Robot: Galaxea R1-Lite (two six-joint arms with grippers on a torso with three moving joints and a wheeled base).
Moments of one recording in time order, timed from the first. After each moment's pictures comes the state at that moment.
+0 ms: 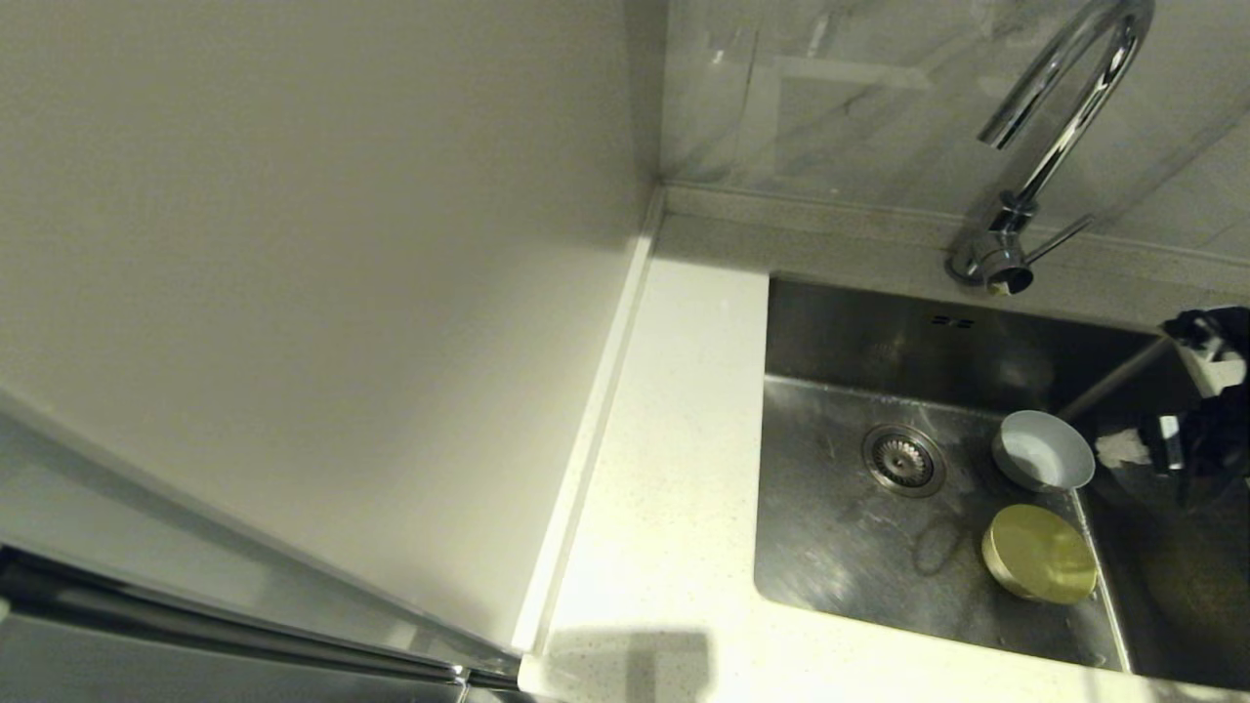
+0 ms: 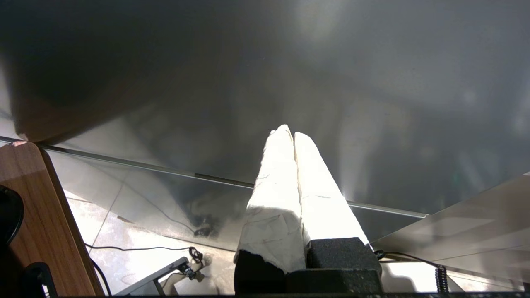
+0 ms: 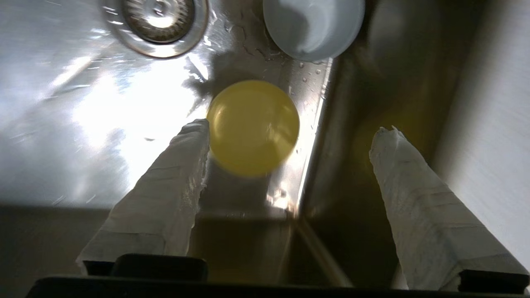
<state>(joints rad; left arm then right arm) 0.00 0.00 0.00 -0.01 0.00 -0.01 -0.31 1.58 -1.02 0.13 -0.03 -0.21</state>
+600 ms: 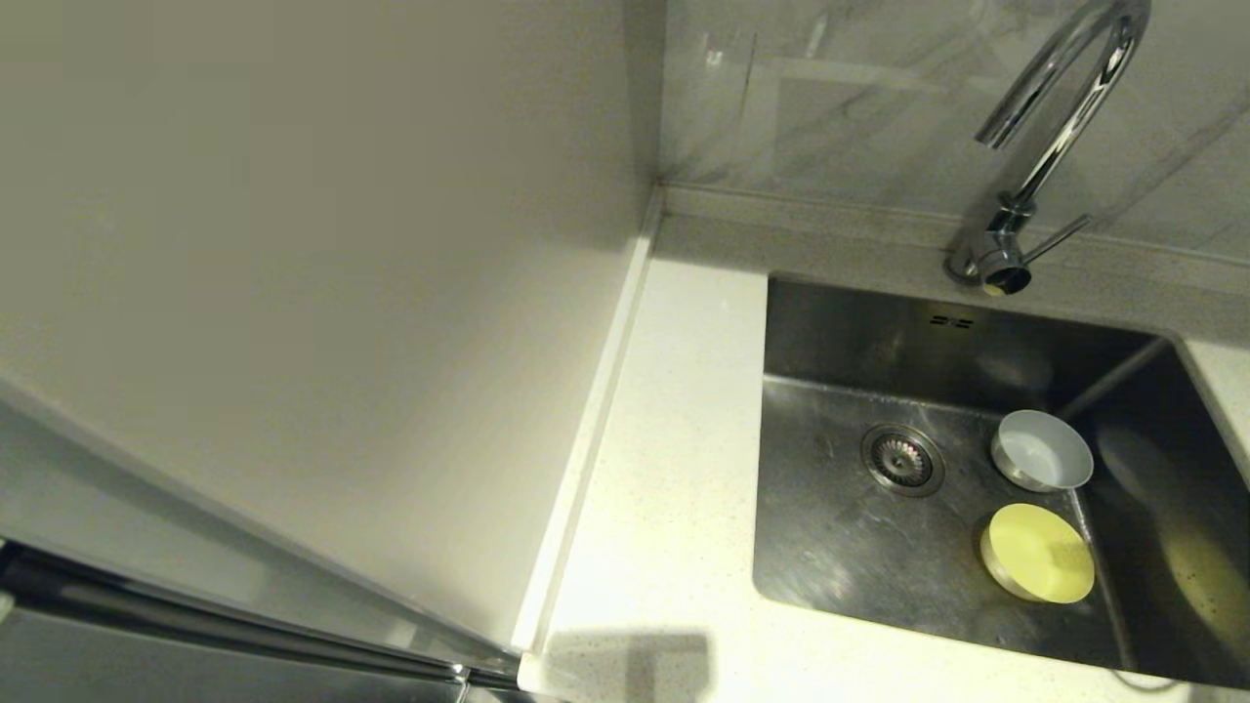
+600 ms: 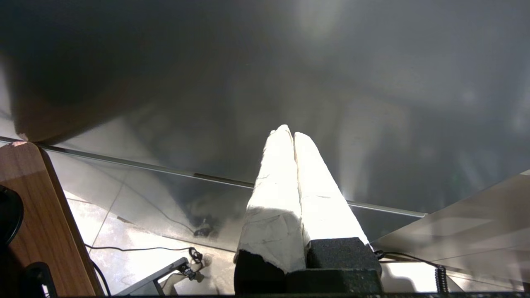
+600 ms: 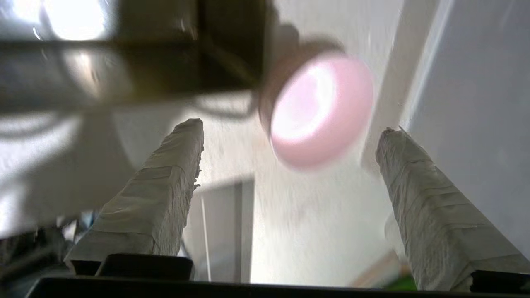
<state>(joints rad) 0.00 0.00 0.00 -0.01 0.00 -0.01 -0.71 1.21 -1.03 0.72 -0.11 -0.45</state>
